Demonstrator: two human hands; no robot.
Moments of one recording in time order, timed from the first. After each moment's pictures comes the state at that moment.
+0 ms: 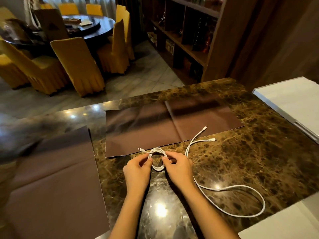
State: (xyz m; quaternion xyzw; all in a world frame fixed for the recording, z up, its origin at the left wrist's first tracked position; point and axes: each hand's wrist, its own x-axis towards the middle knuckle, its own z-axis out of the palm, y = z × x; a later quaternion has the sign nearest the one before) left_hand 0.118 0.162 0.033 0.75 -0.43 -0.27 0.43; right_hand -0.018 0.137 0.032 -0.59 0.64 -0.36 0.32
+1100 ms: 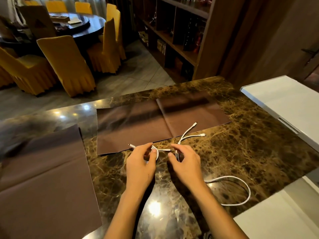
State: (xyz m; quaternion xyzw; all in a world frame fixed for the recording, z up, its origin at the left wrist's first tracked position) left_hand 0.091 0.173 0.061 0.67 -0.55 -0.20 0.45; right_hand -0.064 0.153 0.047 -0.63 0.64 -0.37 0.25
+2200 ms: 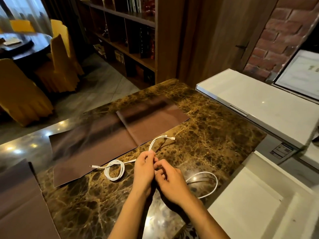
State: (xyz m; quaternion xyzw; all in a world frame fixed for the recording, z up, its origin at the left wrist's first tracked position) left_hand -0.020 0.150 0.065 0.56 -0.37 -0.59 0.45; right_hand -0.119 0.202 0.058 -0.60 0.63 -0.34 0.36
